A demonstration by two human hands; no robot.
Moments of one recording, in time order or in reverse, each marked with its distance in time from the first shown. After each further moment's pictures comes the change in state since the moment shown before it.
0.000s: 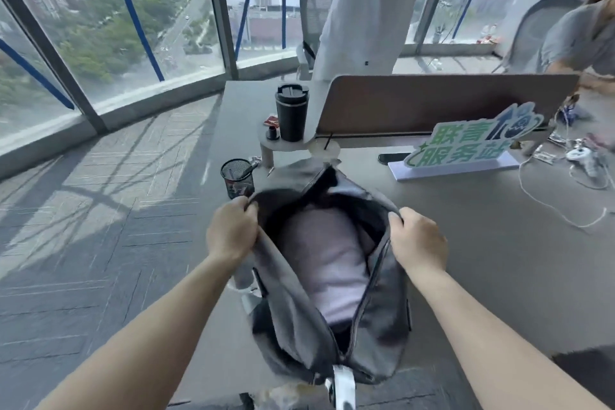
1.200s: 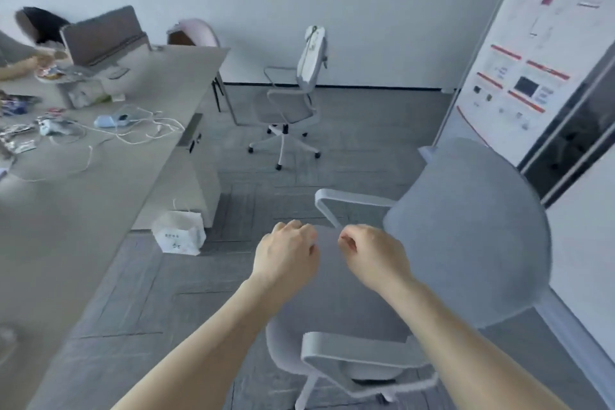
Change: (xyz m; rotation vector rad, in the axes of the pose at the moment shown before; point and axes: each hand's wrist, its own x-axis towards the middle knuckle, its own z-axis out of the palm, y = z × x) left_hand -0.658 0.236 0.067 -0.024 -0.915 1.753; right_hand -0.615 0.271 -0.264 -0.174 0.381 1.015
